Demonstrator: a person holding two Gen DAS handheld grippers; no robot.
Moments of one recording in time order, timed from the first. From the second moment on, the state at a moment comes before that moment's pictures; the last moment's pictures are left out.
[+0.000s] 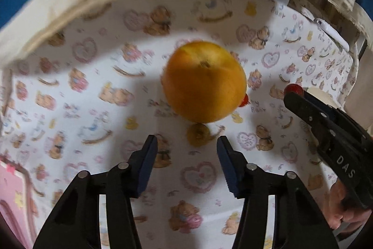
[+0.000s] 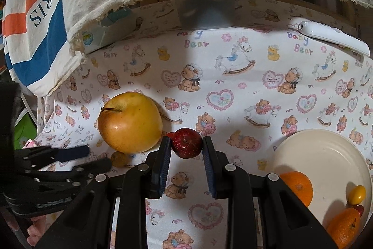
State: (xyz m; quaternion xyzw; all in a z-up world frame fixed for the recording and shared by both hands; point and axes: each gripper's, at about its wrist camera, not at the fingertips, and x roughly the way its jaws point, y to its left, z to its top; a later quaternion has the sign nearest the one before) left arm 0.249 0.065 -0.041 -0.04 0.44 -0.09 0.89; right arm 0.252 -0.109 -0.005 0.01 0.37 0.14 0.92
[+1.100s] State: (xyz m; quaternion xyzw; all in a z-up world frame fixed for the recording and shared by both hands) left arm 0.245 0.067 -0.040 -0.04 0.39 -0.08 0.91; right arm 0.252 -0.104 -0.008 0.00 0.37 0.14 0.92
